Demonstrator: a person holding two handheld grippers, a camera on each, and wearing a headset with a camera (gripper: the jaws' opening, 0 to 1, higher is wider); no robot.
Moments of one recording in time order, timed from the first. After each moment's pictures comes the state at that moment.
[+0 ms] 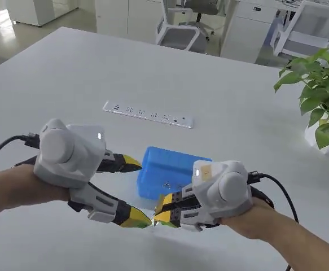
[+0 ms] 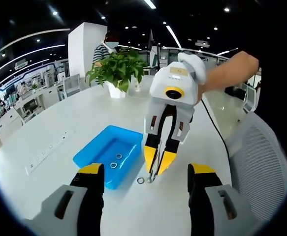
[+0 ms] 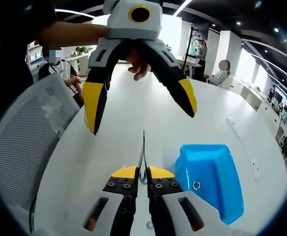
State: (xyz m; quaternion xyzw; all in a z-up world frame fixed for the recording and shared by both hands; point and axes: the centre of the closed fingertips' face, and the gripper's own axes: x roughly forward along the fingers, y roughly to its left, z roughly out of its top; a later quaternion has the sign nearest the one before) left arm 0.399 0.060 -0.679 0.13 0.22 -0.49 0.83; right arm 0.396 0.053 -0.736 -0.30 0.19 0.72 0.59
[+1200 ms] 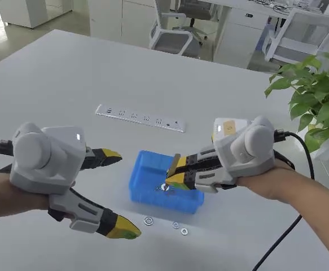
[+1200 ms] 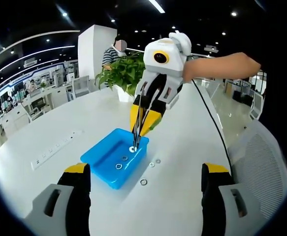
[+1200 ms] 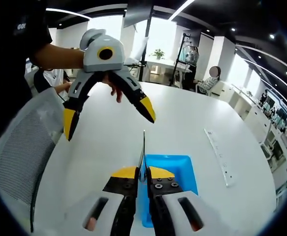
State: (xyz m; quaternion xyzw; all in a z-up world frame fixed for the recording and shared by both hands) left arm 0.400 0.066 -0.666 0.11 0.21 -0.46 0.86; right arm 0.453 0.041 -0.668 -0.30 0.16 0.70 0.62
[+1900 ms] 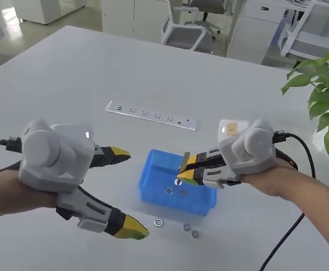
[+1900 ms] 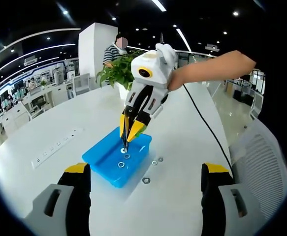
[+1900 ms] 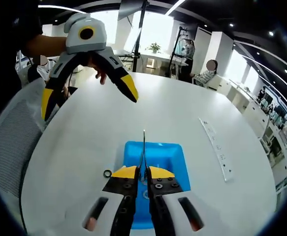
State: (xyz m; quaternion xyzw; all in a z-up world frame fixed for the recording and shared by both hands) left arm 0.408 0.070 -0.669 0.11 0.22 -0.46 0.85; right arm 0.492 0.045 -0.710 -0.32 0.18 0.69 0.63
